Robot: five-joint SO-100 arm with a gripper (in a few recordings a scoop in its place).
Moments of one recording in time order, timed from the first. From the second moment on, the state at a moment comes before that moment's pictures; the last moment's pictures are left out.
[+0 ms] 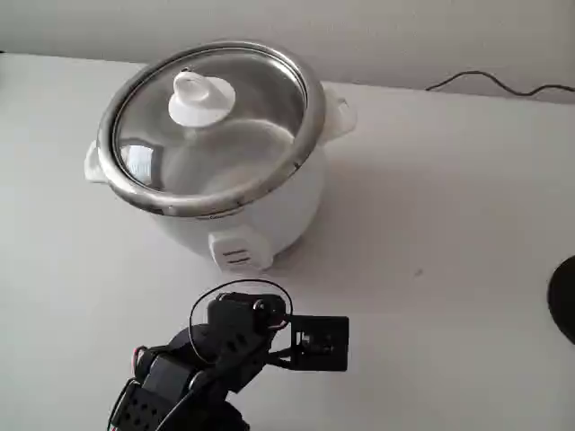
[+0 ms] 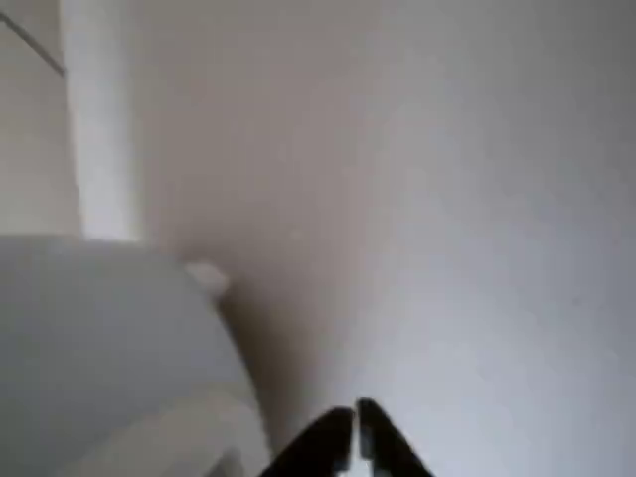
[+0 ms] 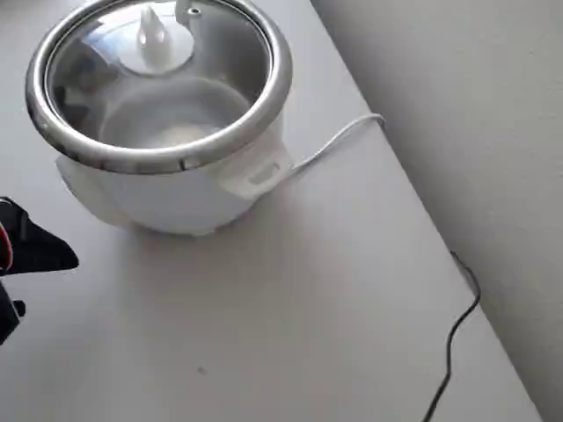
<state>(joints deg) 0.5 187.8 176.2 52.2 -5.8</state>
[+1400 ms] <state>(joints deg) 3.2 187.8 176.5 52.2 -6.9</state>
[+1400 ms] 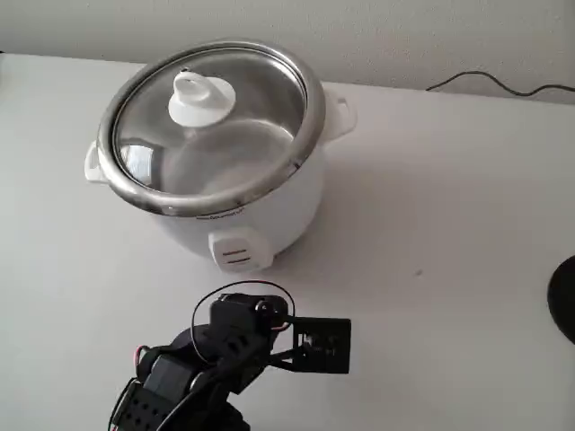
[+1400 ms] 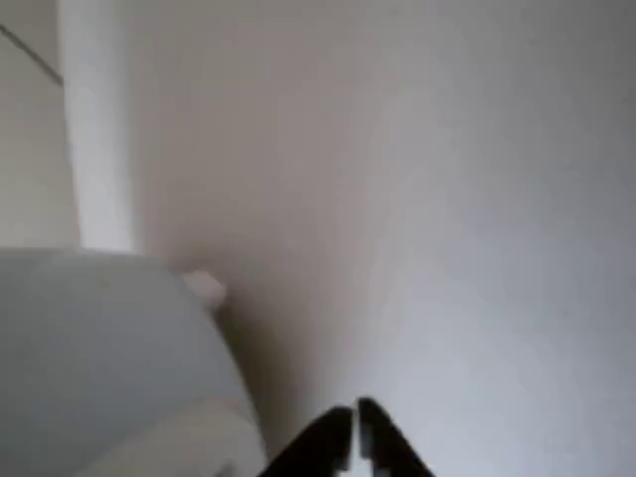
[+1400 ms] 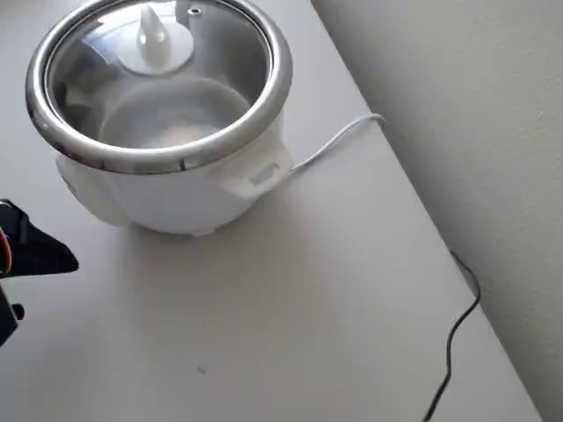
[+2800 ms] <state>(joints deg) -21.7 127.9 79.3 54.5 3.8</state>
